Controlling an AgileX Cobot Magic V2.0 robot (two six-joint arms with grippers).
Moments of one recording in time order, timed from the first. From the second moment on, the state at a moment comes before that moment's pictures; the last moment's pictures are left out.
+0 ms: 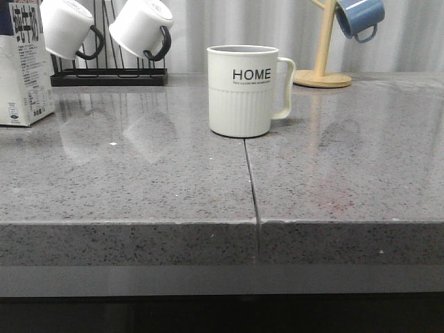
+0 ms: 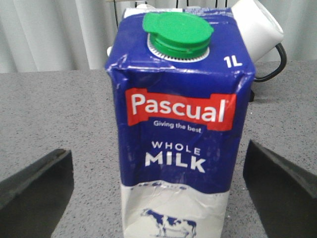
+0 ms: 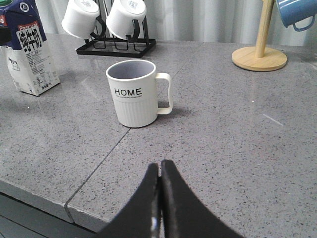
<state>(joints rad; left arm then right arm) -0.12 1.33 -0.78 -0.05 -0.26 0.10 0.39 0.23 -0.42 0.06 0.43 0.07</state>
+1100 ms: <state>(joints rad) -0.17 1.48 -0.91 -0.14 -0.25 0.14 0.39 0.23 -0.42 0.06 0.43 0.07</state>
